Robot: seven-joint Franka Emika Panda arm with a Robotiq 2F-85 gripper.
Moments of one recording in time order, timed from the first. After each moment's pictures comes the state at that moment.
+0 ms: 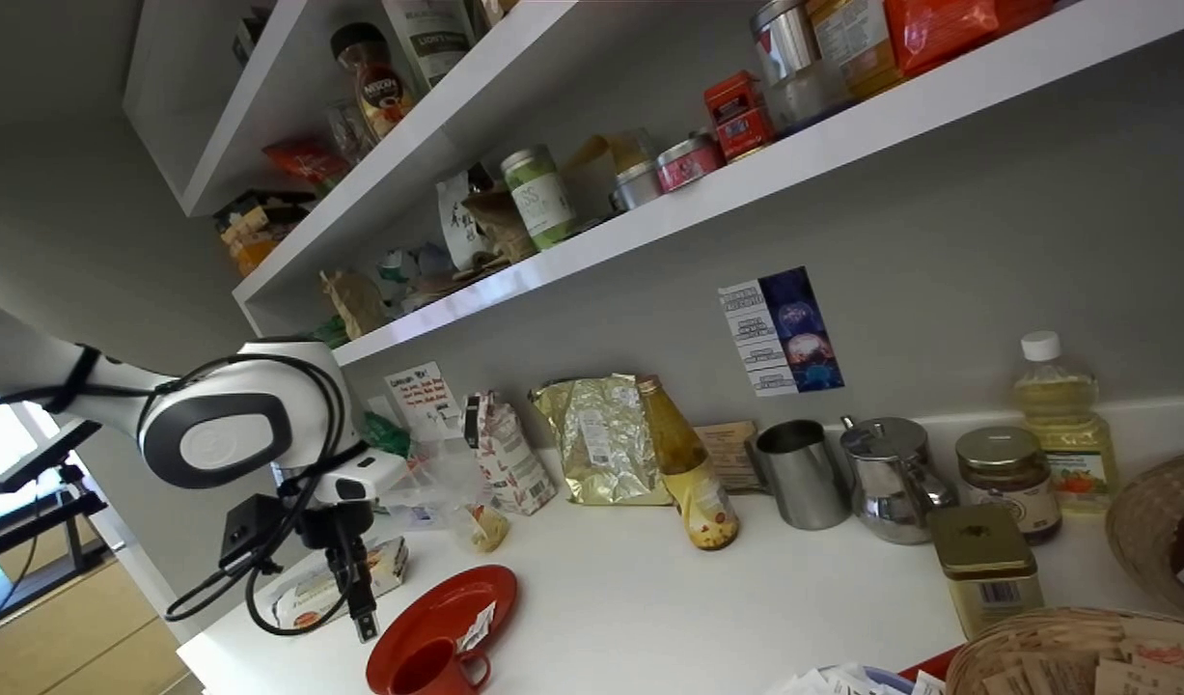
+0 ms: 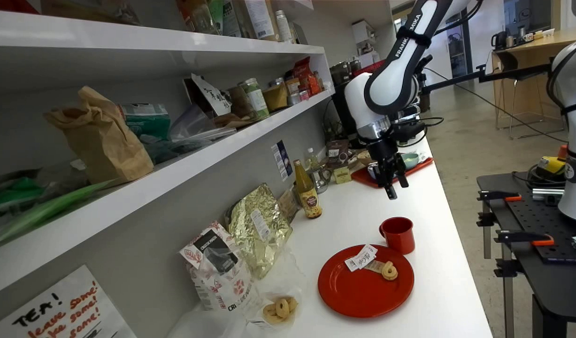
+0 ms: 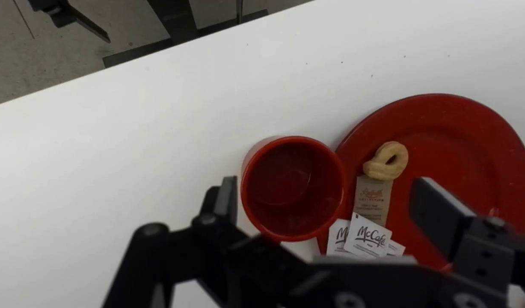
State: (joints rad) arm 0.03 0.01 0.01 -2.47 0.22 2.30 0.17
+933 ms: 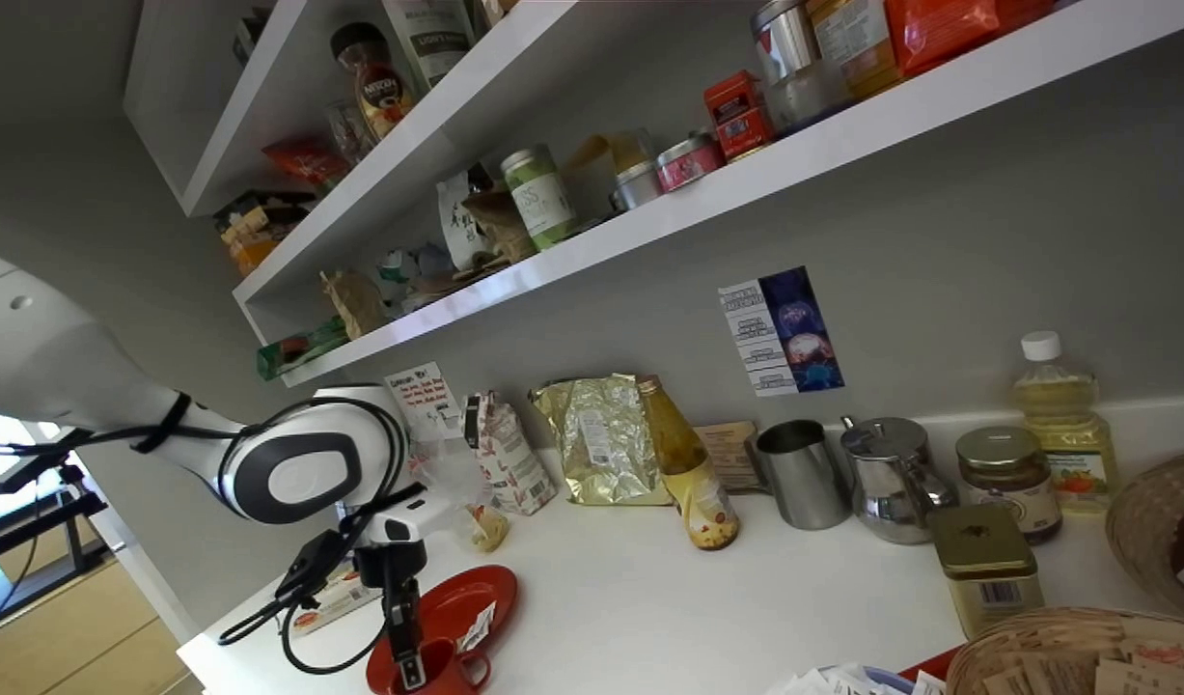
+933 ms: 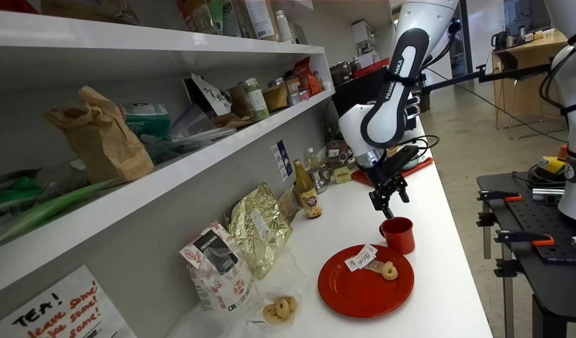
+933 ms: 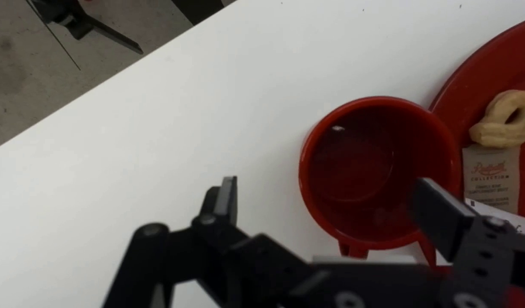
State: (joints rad) arm 0.04 0.25 -0.02 -2.37 0.08 2.38 0.45
